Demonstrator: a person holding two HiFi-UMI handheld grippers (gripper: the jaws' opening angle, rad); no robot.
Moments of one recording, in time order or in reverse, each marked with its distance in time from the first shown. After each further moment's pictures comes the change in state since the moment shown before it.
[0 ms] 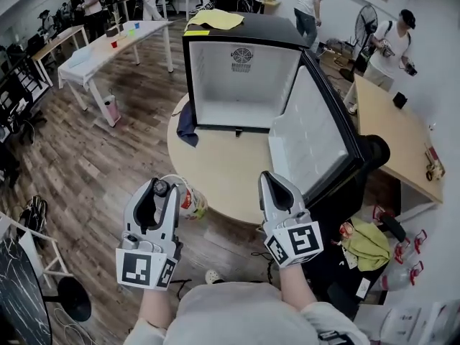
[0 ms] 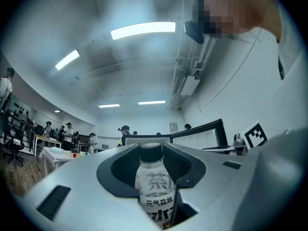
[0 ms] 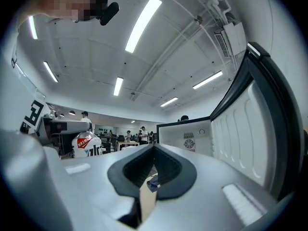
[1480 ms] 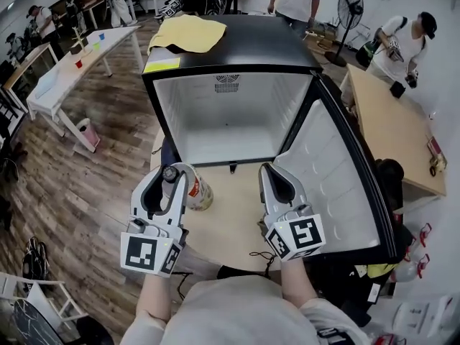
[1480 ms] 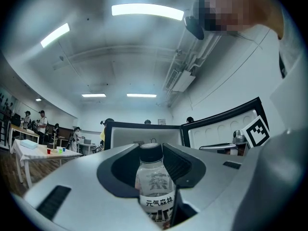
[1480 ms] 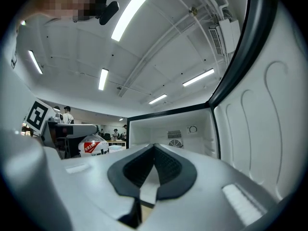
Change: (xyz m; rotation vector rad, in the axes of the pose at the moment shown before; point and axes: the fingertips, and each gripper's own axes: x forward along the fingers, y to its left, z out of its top) left arm 0.260 0.073 -0.064 -0.022 0.046 -0.198; right arm 0.193 -0.125 -0.034 0.001 0.017 -0.142
